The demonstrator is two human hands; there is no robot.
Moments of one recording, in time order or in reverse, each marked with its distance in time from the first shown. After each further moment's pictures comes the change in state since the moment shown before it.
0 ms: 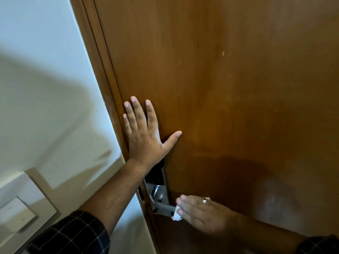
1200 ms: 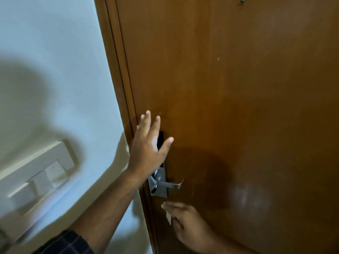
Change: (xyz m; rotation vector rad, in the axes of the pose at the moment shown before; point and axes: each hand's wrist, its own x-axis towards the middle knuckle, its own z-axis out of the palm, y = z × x) left_hand -0.066 -0.005 -0.072 -0.511 -0.307 -0.037; right_hand 0.040 -0.115 -0.069 0.887 -0.213 0.832
